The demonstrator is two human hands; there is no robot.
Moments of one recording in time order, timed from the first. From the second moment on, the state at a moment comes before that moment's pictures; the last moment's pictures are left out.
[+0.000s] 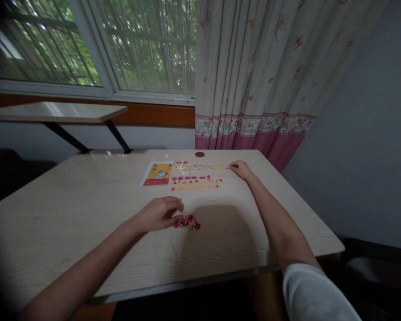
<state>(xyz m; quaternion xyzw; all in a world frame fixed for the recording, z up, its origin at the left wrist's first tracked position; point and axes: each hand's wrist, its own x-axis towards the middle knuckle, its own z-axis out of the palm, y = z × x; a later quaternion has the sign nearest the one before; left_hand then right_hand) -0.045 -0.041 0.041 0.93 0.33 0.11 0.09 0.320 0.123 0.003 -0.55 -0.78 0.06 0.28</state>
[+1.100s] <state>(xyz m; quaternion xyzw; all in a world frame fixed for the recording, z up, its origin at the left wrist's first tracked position) -0.061 -0.032 0.047 0.92 0.31 0.11 0.19 0.193 -0.030 0.026 -0.26 -0.93 0.02 0.27</state>
